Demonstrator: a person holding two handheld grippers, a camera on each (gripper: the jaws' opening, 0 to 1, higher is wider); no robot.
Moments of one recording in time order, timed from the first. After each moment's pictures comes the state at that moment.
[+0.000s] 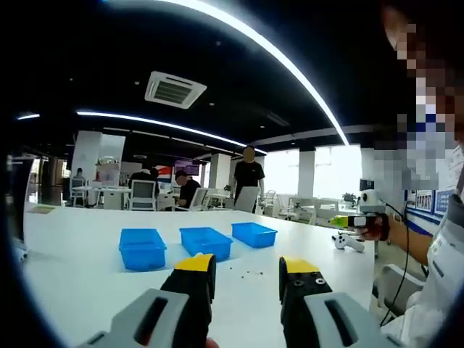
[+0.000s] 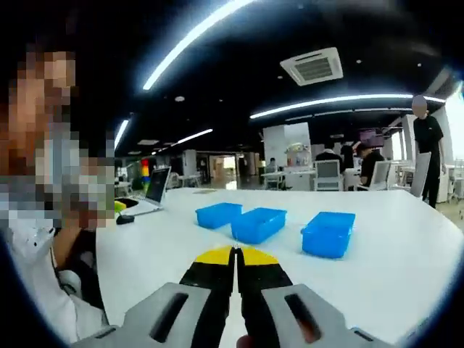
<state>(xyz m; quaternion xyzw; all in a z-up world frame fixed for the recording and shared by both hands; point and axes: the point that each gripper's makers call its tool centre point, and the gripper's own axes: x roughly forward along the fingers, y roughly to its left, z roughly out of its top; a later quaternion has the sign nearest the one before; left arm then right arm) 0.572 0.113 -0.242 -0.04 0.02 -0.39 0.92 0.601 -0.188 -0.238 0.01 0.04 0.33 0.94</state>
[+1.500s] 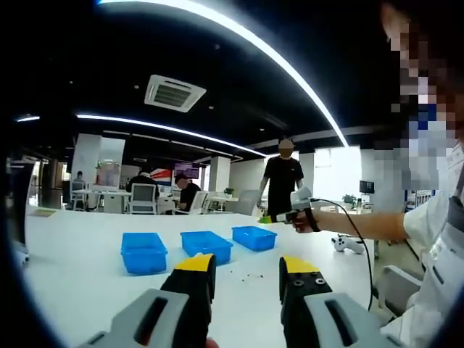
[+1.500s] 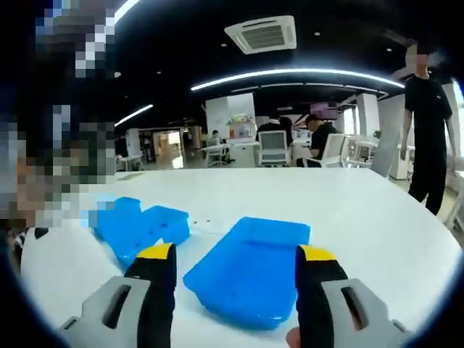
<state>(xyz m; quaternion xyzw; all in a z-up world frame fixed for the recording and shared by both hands) 0.566 0.115 -0.236 -0.04 0.01 -0.39 0.92 0.845 -0.242 -0.276 0.01 0.13 0.17 0.98</state>
